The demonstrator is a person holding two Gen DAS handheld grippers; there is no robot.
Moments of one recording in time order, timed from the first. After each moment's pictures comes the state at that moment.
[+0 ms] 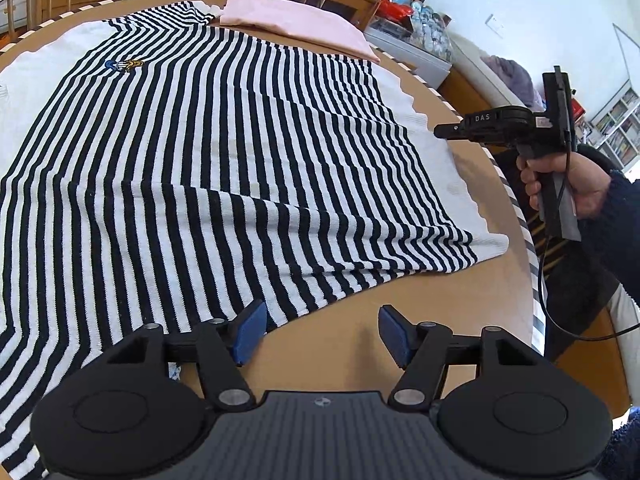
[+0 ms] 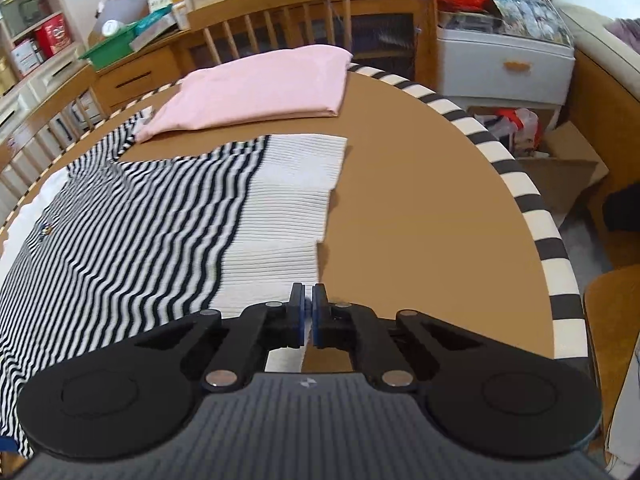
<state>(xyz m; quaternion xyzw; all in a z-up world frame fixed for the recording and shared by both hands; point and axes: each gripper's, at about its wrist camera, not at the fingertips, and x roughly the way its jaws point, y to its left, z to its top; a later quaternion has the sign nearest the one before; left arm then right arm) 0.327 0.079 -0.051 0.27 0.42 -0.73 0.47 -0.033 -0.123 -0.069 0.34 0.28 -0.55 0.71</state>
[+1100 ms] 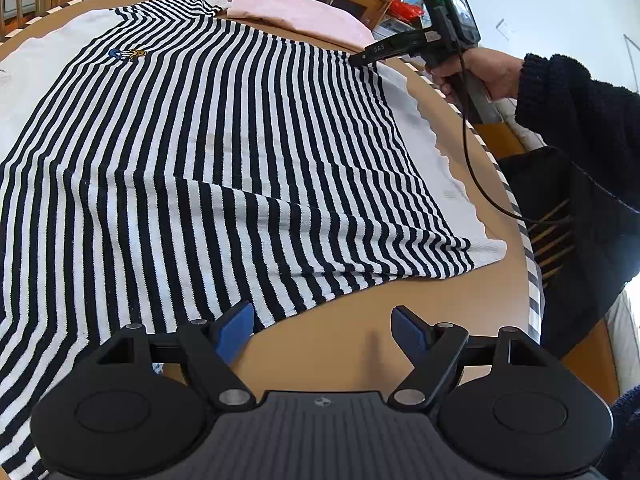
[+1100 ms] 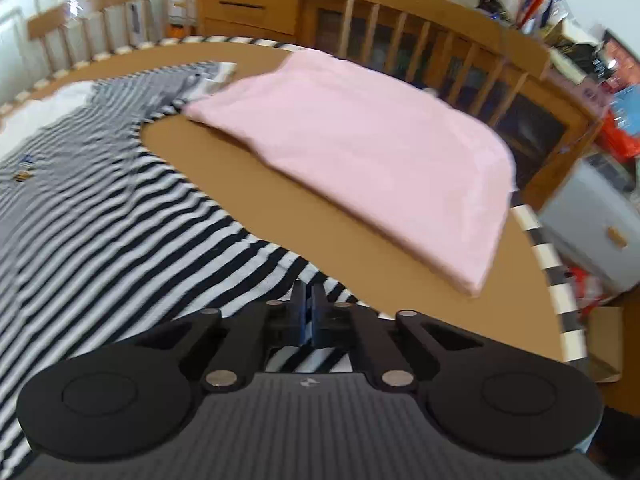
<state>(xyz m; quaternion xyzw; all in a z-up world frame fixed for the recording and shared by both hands) 0.307 0.070 -0.056 0.26 0.44 -0.72 0.47 0.099 -0.267 -0.069 0.16 0.43 -0.42 0.78</state>
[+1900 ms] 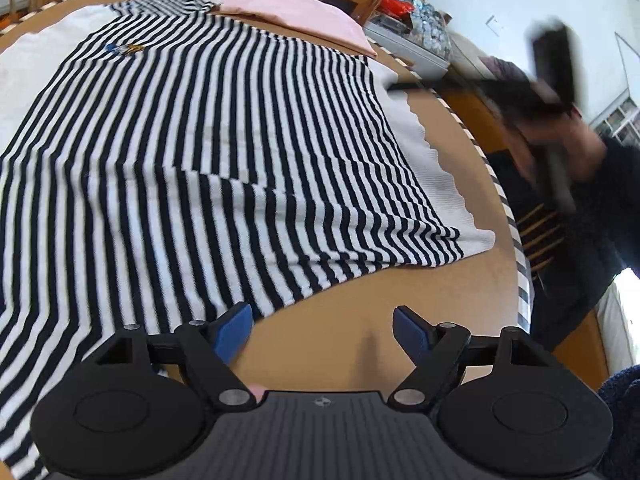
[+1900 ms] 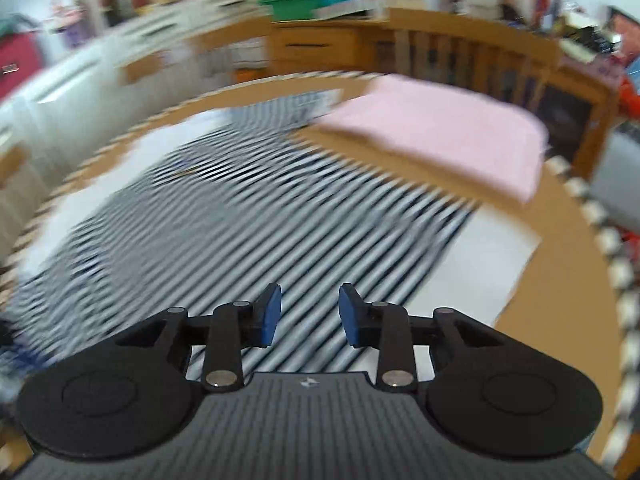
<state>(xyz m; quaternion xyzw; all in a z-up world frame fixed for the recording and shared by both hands) 0.324 0.086 -0.050 0.25 0.46 -0.71 0.46 0.054 -0.075 -0.023 0.26 0.34 -0.31 0.85</state>
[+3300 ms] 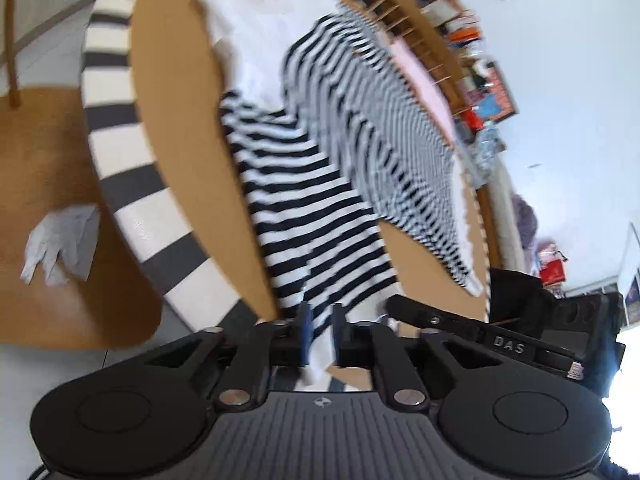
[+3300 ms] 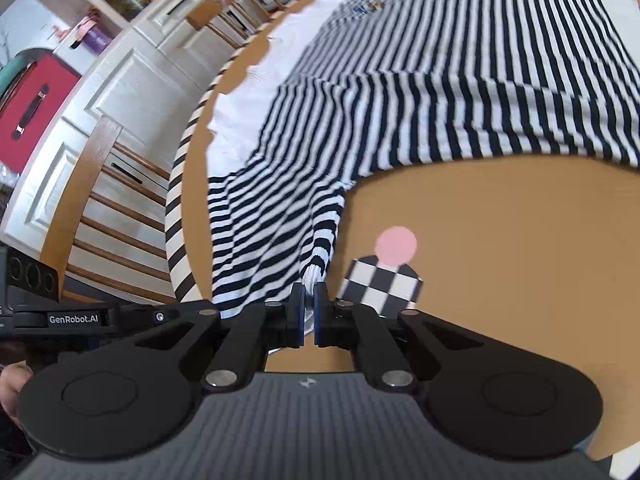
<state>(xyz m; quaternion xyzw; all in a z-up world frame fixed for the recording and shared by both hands) 0.492 0.239 -0.094 0.05 0.61 -0.61 0.50 0.198 0.140 -0.057 0.46 0.31 -0.30 0.78</state>
